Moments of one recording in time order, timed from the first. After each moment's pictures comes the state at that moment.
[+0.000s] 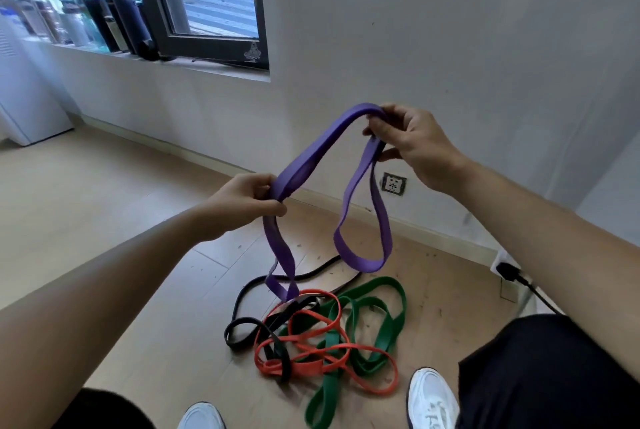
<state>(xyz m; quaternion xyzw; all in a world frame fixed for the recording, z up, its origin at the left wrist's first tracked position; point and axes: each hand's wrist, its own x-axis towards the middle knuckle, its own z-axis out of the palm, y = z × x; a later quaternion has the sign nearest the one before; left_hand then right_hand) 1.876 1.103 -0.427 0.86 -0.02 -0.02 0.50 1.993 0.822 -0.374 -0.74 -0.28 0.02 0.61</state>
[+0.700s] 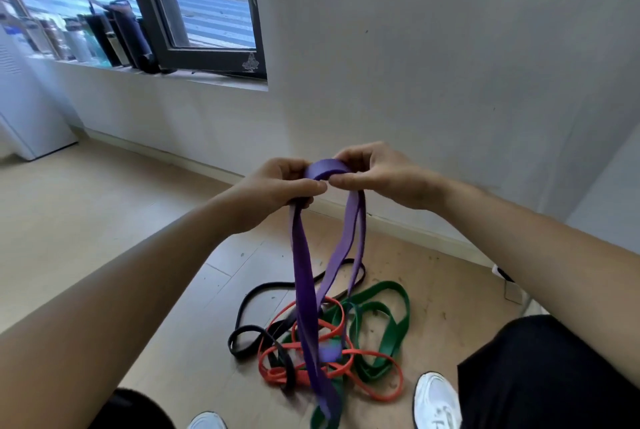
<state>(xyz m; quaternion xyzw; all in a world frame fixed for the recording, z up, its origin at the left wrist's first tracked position) 1.877 1.047 -0.382 0.80 -0.09 -0.04 0.59 1.963 0.838 -0.377 -0.76 -0.40 0.16 0.49</state>
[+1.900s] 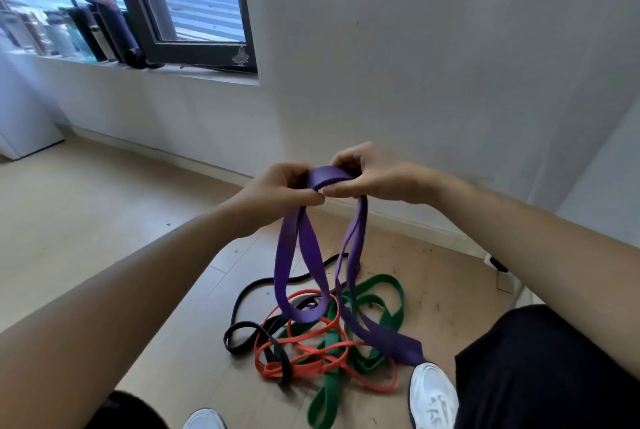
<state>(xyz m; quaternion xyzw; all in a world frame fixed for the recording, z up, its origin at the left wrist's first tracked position) 1.881 1.036 -0.400 0.83 -0.09 -0.02 0.55 1.963 0.836 -0.381 -0.81 -0.40 0.15 0.40</state>
